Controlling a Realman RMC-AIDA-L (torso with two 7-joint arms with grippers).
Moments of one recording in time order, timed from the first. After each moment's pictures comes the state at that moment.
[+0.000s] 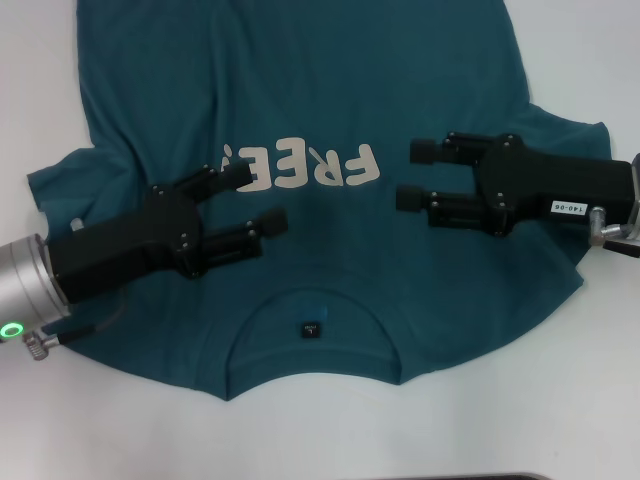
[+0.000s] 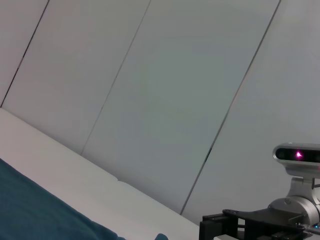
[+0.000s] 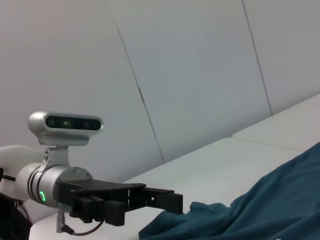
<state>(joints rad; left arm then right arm) -0.37 -2.15 -2.43 -0.49 -1.37 1.67 -1.25 0.46 2.06 2.32 0.53 -1.79 1.64 -1.86</state>
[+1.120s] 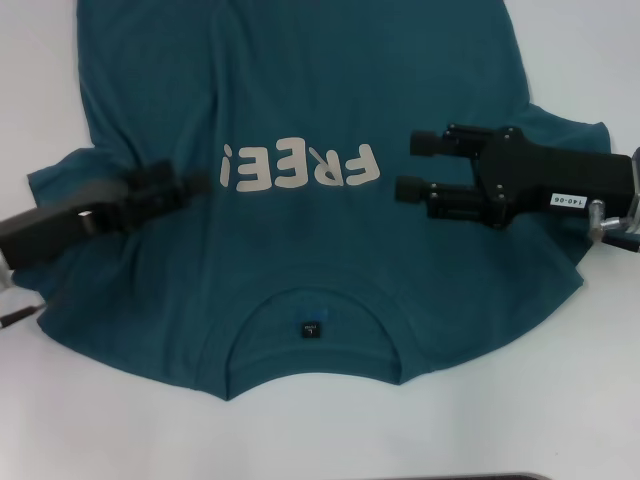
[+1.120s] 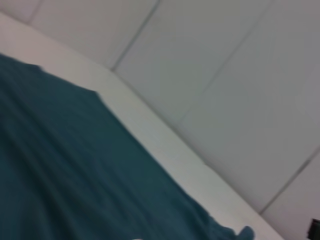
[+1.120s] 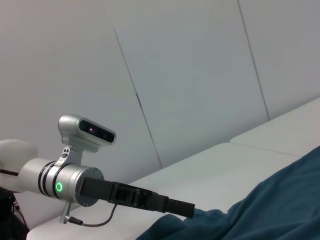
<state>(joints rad) -0.35 -2.11 -2.44 -0.57 -1.36 1.50 -1.59 0.47 2.06 2.33 0.53 -1.79 1.63 -1.85</state>
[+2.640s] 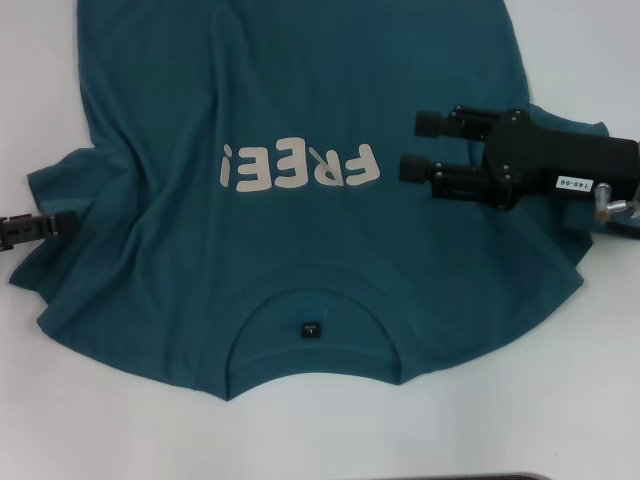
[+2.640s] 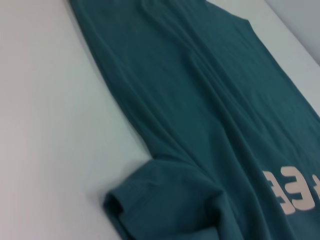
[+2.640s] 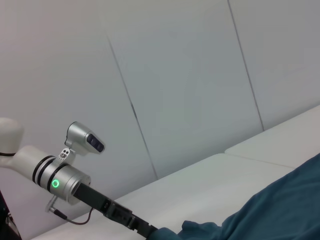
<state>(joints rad) -0.30 -2.00 -2.44 -0.83 -1.03 1.40 -2.03 0.48 2.06 2.37 0.54 -1.78 1.64 -1.84</state>
